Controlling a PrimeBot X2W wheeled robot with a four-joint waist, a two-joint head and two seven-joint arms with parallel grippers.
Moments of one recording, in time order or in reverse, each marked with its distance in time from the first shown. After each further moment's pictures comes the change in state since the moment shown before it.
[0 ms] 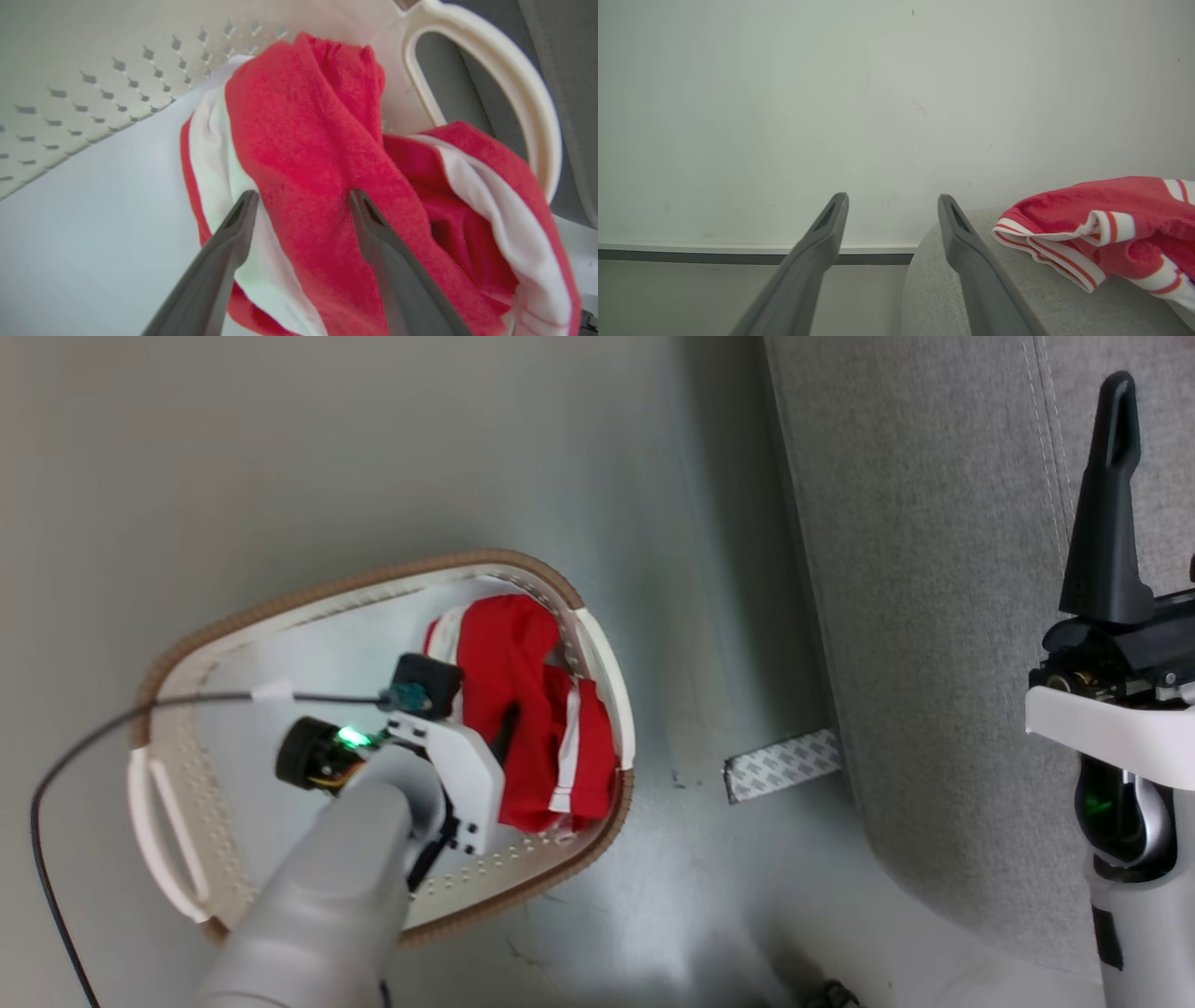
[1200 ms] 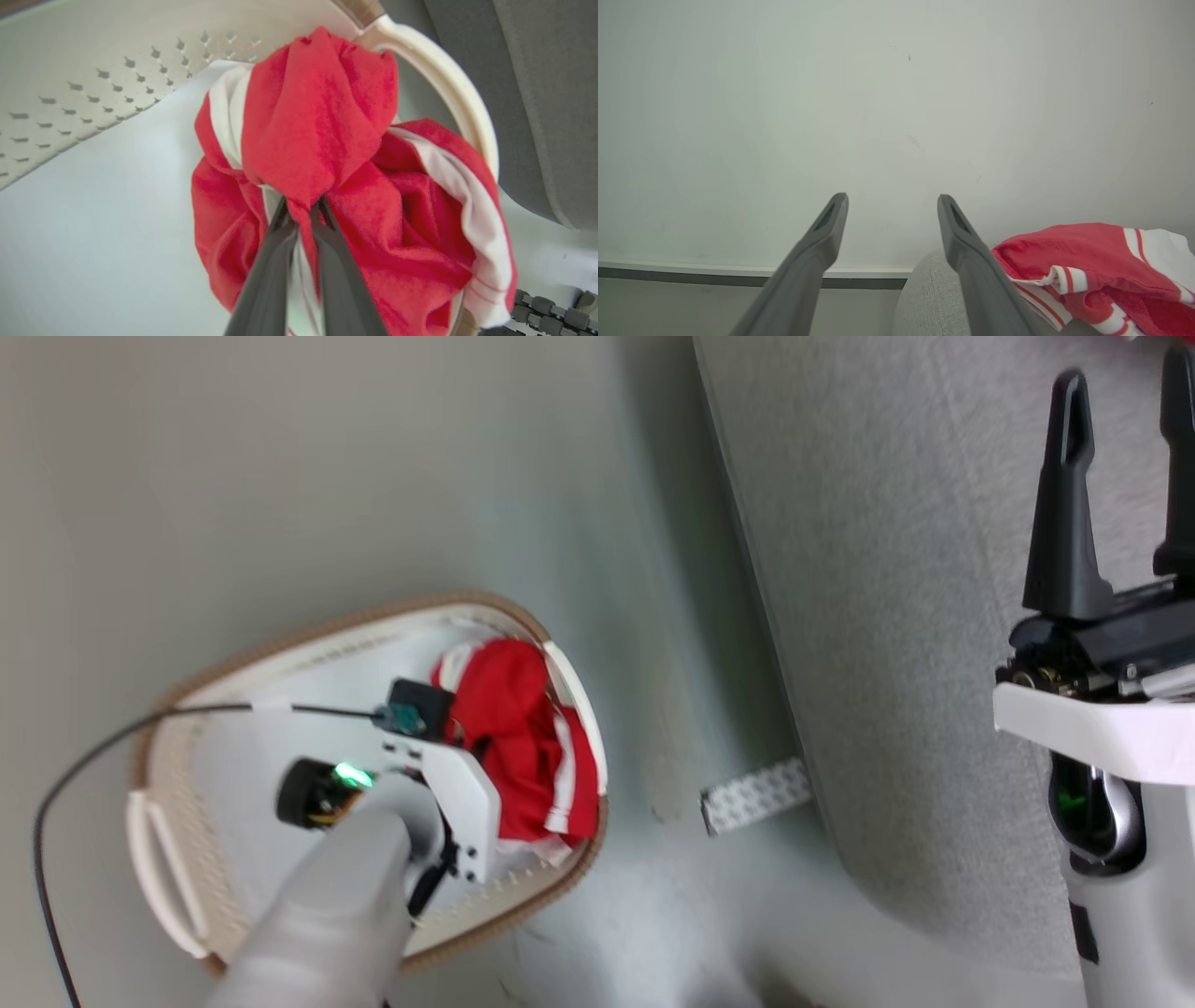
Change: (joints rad) left arm -0.018 0.018 -0.120 0.074 -0.188 0.002 0.074; right arm -0.025 0.033 0.029 0.018 -0.030 0.000 0.000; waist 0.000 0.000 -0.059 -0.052
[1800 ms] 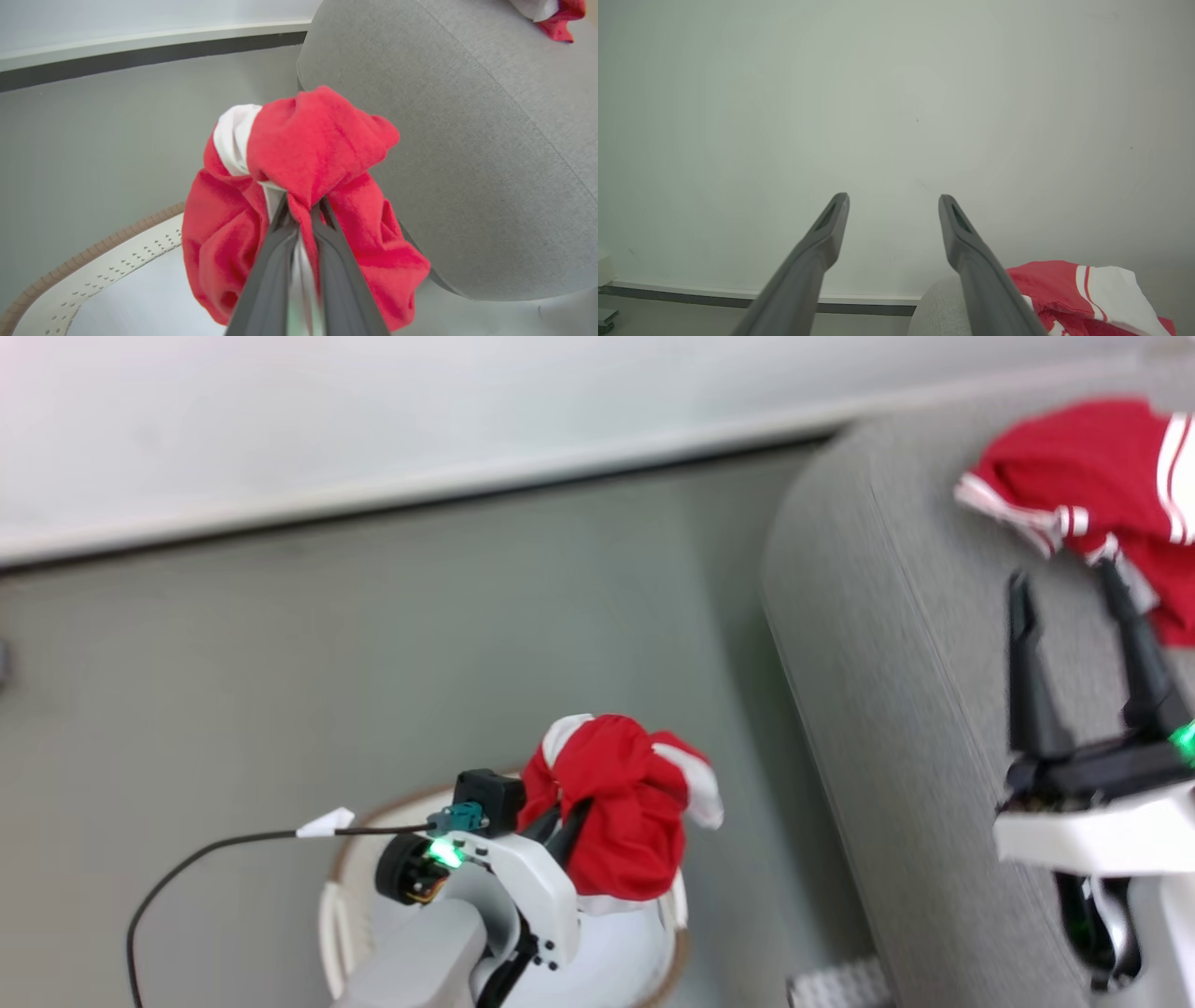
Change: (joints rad) left arm 0.185 -0.028 -0.197 -0.216 -0.235 0.000 -0.191; right arm 0.211 -0.105 0.006 0.112 -0.002 0.000 0.000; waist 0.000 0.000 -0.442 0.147
